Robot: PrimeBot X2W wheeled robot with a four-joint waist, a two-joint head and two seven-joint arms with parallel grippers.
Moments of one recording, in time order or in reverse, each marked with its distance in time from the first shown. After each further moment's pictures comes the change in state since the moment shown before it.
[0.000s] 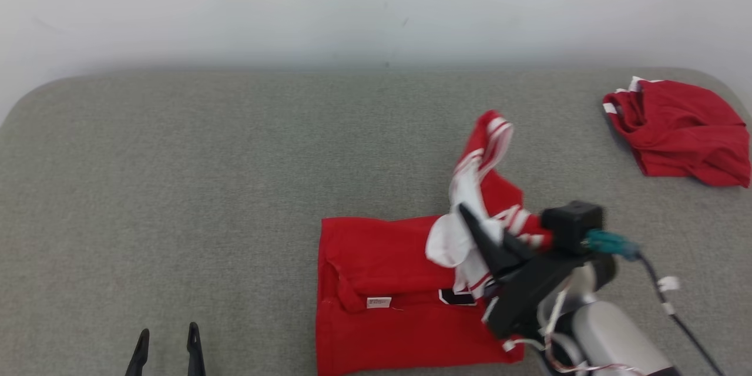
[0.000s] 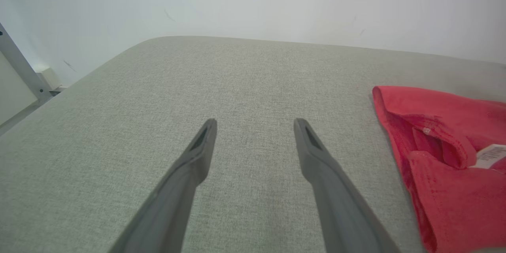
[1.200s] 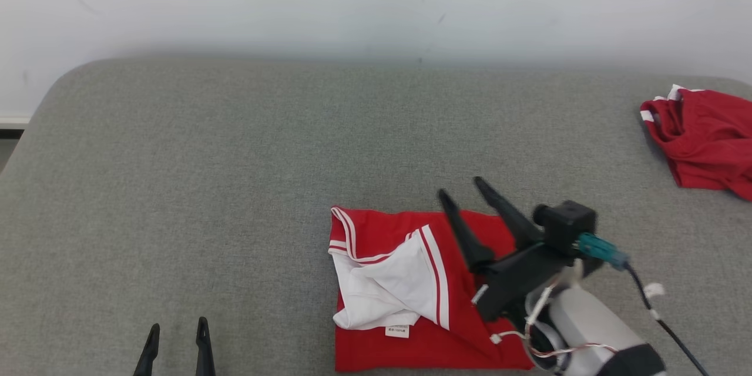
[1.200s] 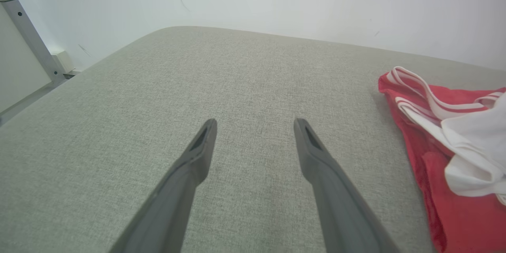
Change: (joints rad) left arm -0.031 0.000 -0.038 0.036 -0.043 0.010 0.000; right arm -0.131 0.048 0.128 0.245 0.000 0.000 -0.291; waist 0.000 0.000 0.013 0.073
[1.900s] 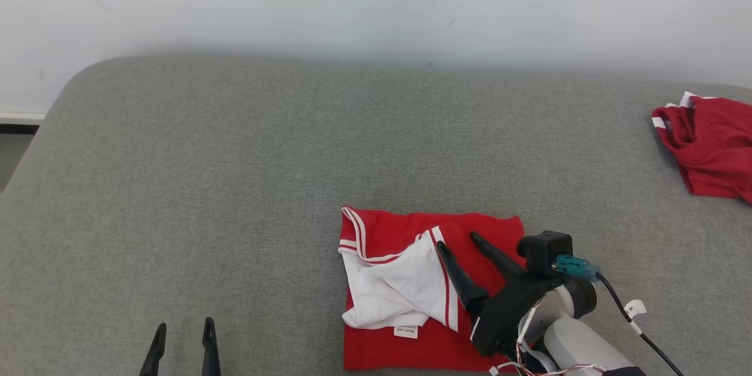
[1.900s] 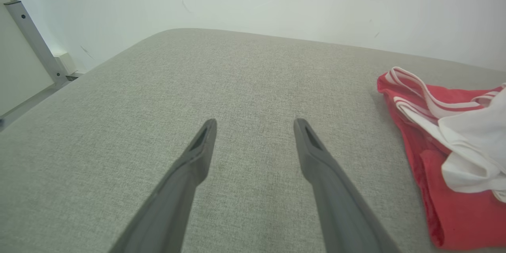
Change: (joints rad) left arm 0.000 0.000 -0.012 0.001 0.008 -0.006 0.000; right arm 0.051 0.006 0.007 0.106 0.047 0.000 0.119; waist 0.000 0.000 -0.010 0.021
